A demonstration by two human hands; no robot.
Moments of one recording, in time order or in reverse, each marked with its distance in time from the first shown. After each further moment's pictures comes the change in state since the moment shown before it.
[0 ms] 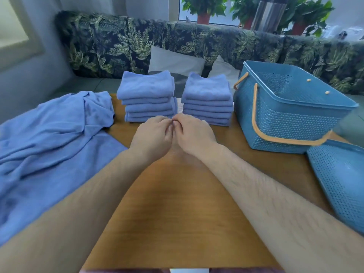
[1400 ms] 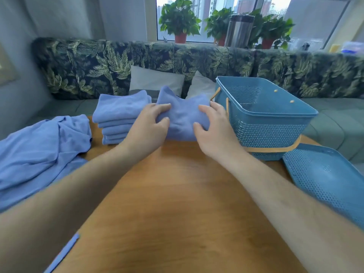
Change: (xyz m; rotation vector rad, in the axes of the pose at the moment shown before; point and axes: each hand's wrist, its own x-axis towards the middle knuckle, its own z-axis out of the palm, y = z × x) left_hand 0.043 0.075 -0.047 -0.497 0.072 -0.081; right_hand -0.029 0.046 -0.098 0.356 0.209 0.287
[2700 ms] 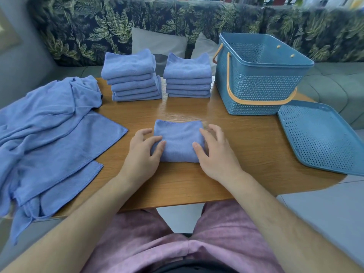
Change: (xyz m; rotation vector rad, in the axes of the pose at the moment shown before) left_hand -0.181 -0.074 0.015 0.280 -0.078 -0.060; right_hand -0.168 0.050 0.034 -0.189 -0.199 0.101
